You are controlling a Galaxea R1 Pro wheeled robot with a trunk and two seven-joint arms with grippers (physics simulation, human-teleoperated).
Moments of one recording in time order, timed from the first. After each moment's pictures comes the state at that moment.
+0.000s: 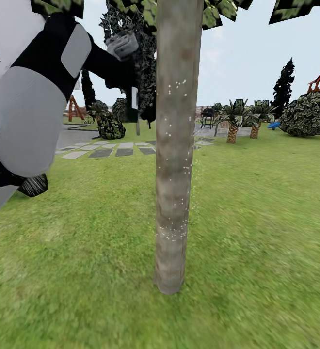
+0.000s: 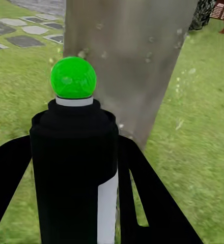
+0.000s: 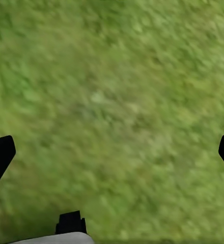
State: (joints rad) left arm -2.01 -0.13 0.10 -0.38 0.11 0.99 -0.22; right arm -0.32 -0.06 0.23 -0.04 -0.28 -0.27 -0.17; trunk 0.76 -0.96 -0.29
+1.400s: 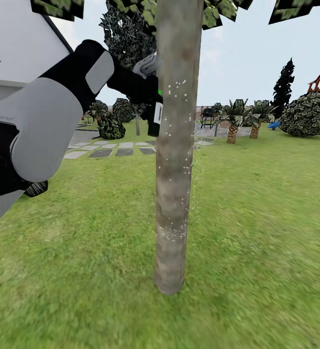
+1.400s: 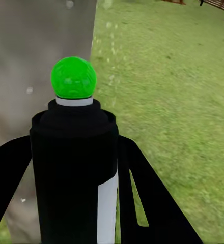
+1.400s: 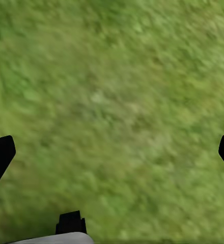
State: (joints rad) left arm -2.01 -0.17 -0.06 -0.22 0.21 0.92 -0.45; right arm -0.32 -0.06 0.23 -0.04 -0.28 -0.27 -0.17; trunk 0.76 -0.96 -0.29
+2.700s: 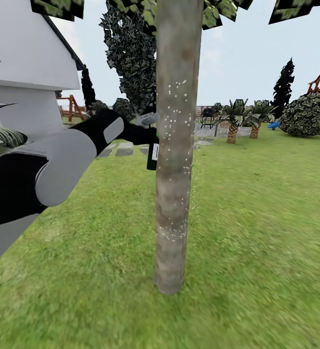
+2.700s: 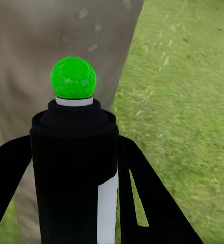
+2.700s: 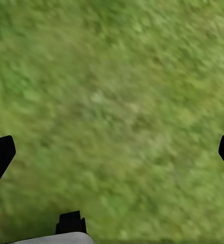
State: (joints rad) left arm -1.84 -0.17 -0.07 -0.03 0.17 0.66 -0.46; right arm -0.32 -0.06 0.23 -0.04 -0.28 -0.27 -0.17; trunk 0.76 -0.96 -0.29
